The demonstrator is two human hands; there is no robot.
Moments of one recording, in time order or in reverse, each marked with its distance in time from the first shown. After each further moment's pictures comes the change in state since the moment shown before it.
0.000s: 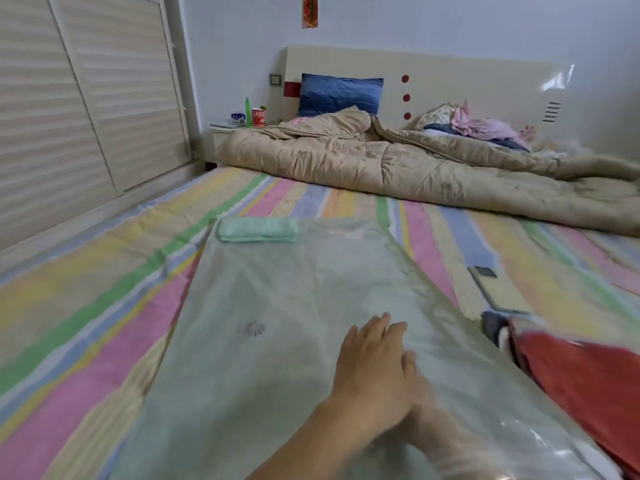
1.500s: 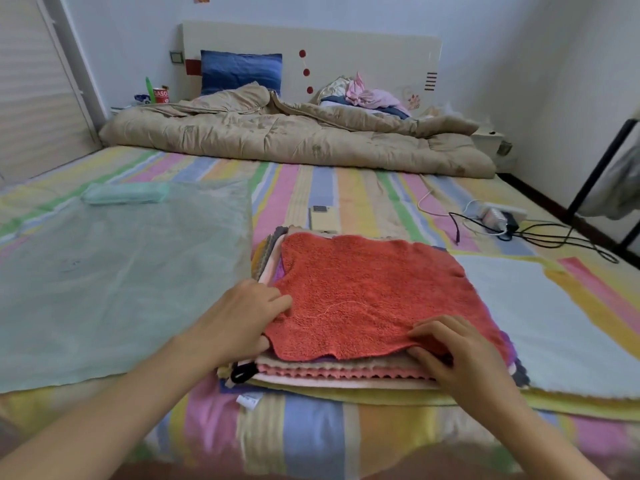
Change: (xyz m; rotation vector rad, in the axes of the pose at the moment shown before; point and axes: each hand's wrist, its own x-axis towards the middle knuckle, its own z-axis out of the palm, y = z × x) left_hand -0.056 0.151 0.095 0.512 0.056 0.615; right_hand -0.229 0.212 -0.254 0.232 0.545 -0.007
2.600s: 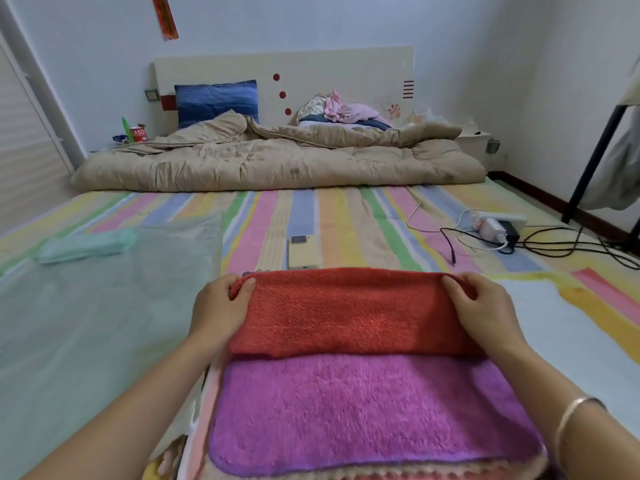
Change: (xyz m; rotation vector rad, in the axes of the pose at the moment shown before) left_hand 0.111 -0.065 0.048 -0.561 0.412 -0.851; right_hand 0.125 0.112 0.005 0.267 0.286 0.545
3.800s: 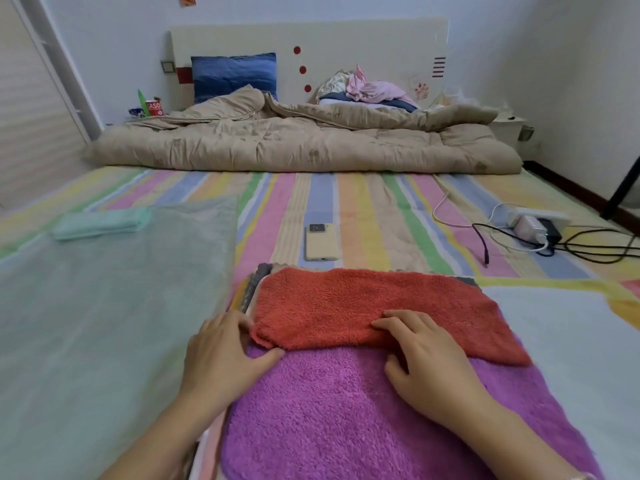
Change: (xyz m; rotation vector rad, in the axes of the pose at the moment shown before) left_hand -0.060 -0.012 -0.017 0.306 -0.192 -0.057; right_hand -0.065 -0.044 0.066 -0.462 -0.370 -0.494
